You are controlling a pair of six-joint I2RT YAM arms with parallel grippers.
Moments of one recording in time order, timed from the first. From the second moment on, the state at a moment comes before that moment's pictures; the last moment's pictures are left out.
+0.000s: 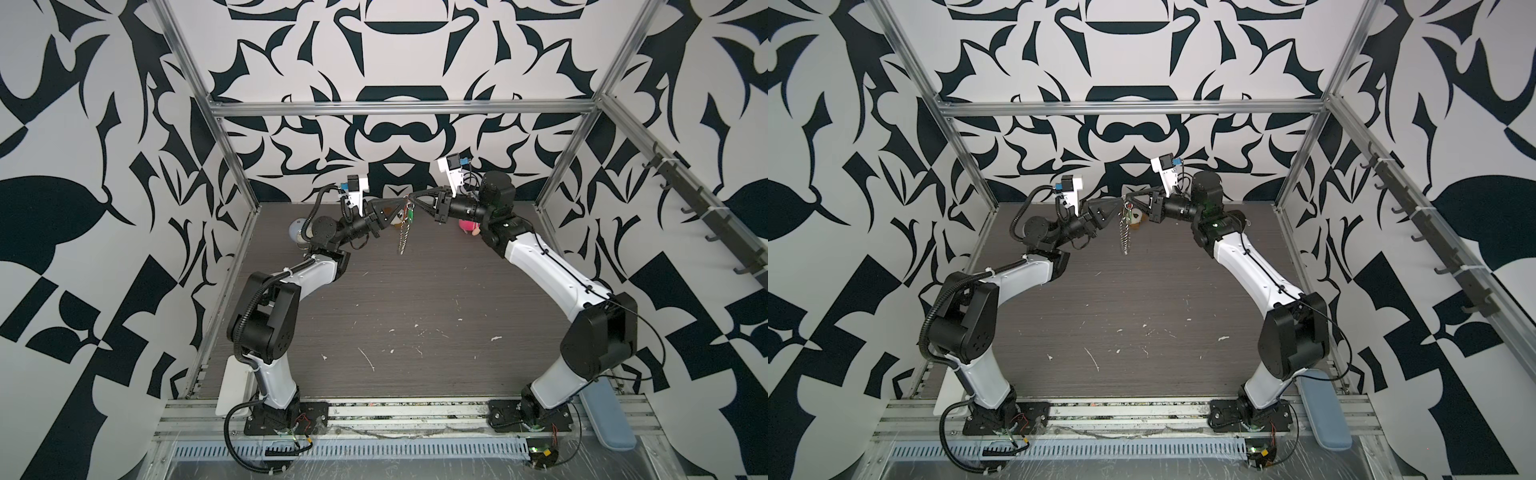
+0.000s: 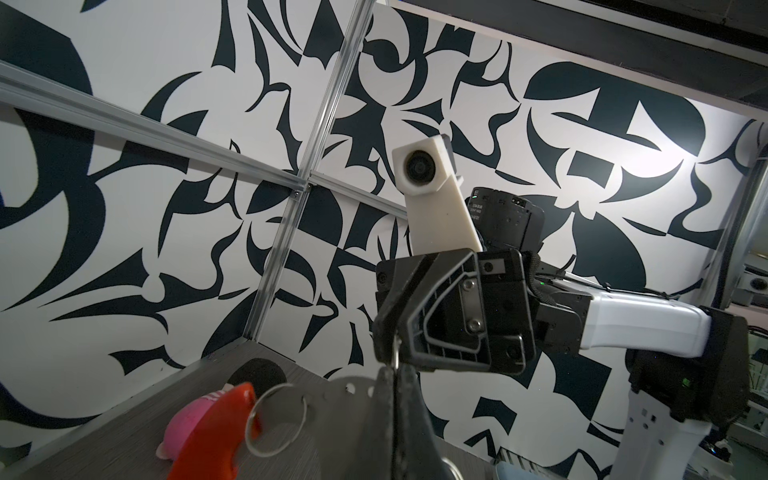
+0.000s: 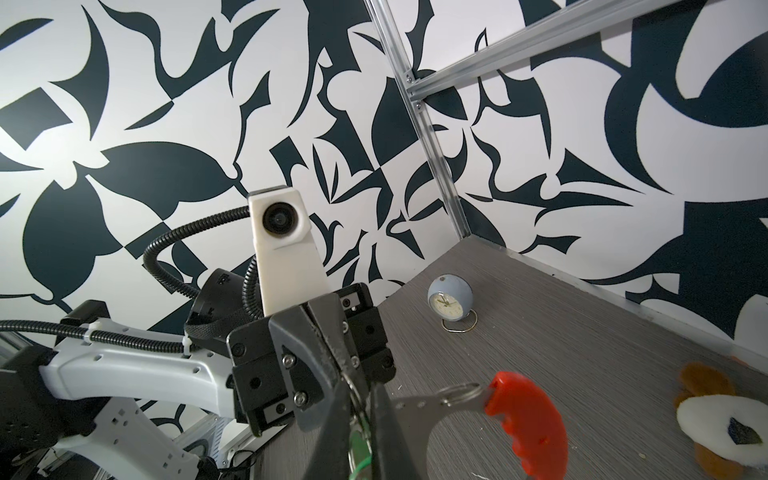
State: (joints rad) left arm -0.41 1.79 1.14 1.29 0.82 -0.86; right arm 0.37 1.64 1.47 0.15 -0.88 0.46
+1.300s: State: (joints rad) left arm -0.41 1.62 1.02 0.78 0.86 -0.25; right arm 0.39 1.63 1.48 -0.15 -0.79 0.15
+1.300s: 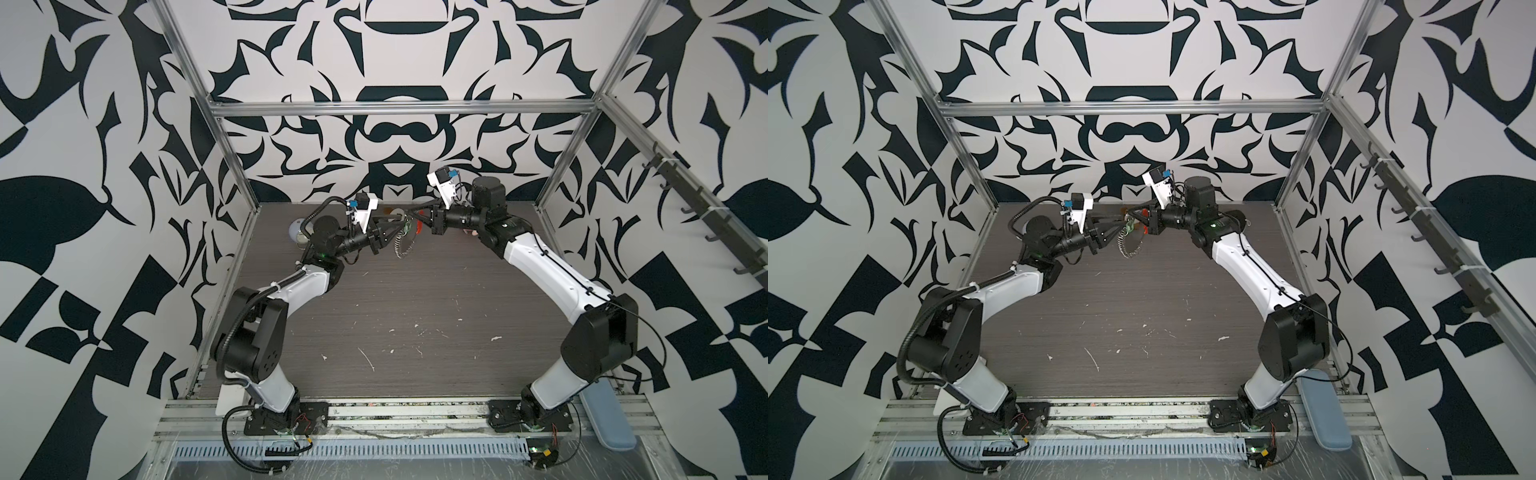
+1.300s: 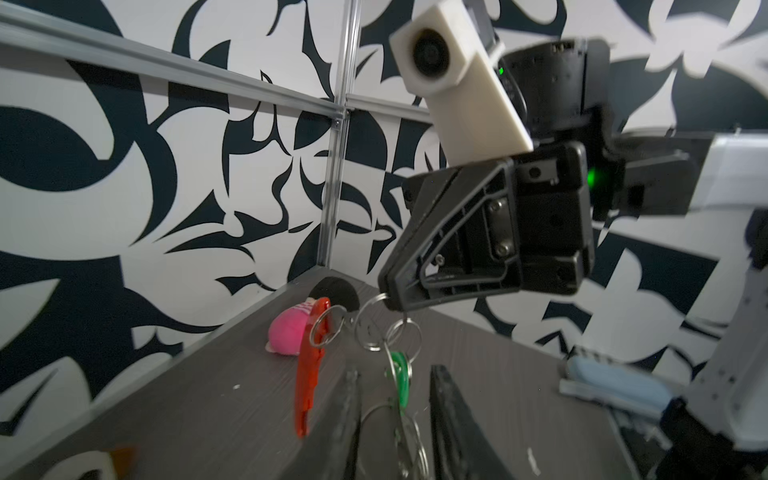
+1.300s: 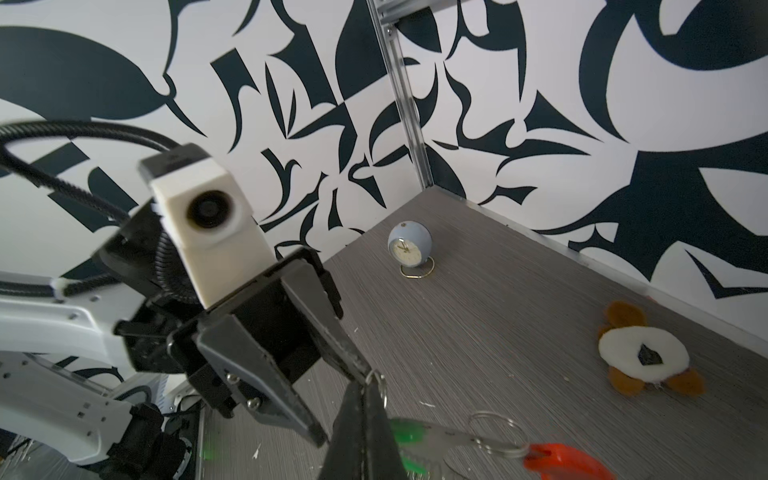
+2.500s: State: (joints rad) left arm -0.33 1.71 1.50 -0.25 1.10 0.43; right arm 0.39 1.61 1.48 -0.23 -0.84 0.07
